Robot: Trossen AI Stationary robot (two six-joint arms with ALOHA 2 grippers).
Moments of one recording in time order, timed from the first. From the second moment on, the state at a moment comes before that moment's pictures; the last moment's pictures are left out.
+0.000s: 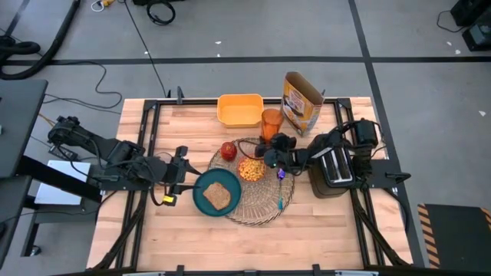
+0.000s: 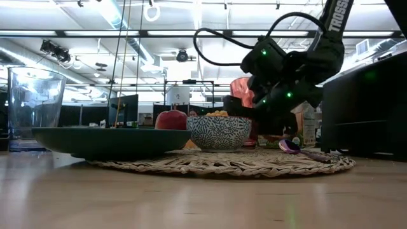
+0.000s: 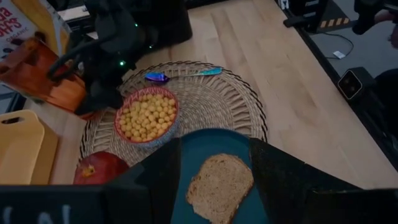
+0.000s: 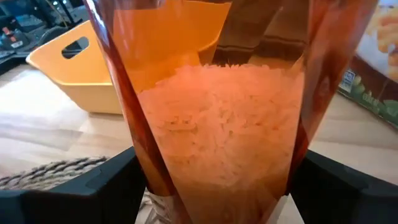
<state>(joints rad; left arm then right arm) -0.44 0.96 0.97 -0.62 -0.33 -0.06 -0.04 1.91 0.73 0.49 1.02 0.86</state>
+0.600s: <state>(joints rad) -0.44 0.96 0.97 -0.62 -0.33 -0.09 -0.10 1.91 0.73 0.43 1.02 0.74</state>
